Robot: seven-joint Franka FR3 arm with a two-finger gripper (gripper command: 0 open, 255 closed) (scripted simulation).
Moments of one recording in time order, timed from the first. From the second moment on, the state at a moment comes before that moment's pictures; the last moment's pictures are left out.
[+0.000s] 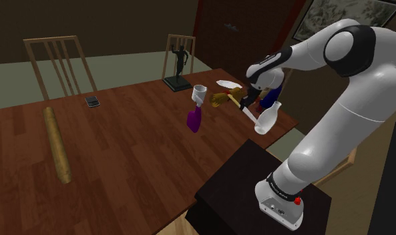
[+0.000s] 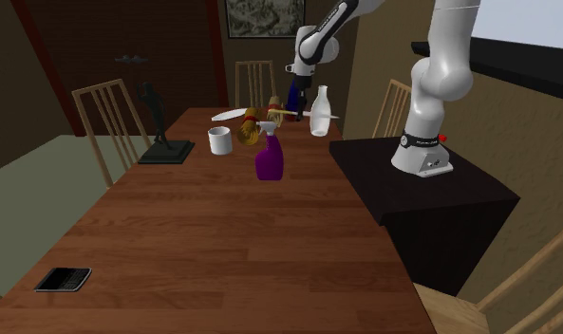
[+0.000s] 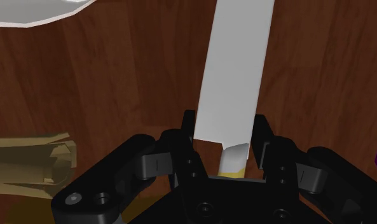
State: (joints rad) arm -0.22 0.07 -0.49 -2.41 0.18 2.48 -0.63
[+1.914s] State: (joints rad) arm -0.37 0.48 -0.27 -2.36 0.59 2.78 -0.94
